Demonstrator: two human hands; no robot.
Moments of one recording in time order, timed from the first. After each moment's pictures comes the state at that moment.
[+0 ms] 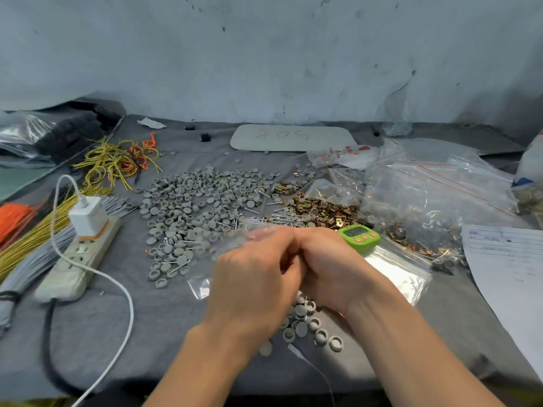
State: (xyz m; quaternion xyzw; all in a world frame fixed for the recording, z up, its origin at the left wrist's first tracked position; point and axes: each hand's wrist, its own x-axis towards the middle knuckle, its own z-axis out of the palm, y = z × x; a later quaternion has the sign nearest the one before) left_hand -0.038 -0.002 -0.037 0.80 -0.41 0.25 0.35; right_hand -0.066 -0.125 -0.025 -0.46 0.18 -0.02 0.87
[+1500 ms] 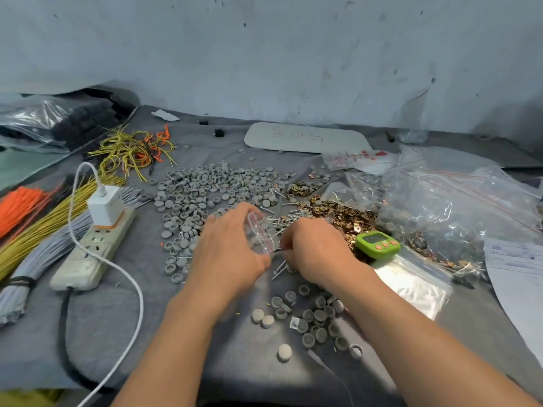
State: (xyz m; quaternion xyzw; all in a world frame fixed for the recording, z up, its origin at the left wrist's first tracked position) left_hand 0.041 0.023 -0.041 0.90 -0.28 0.06 0.33; right_hand -0.015 -0.130 -0.036 -0.98 0.17 -0.03 0.12
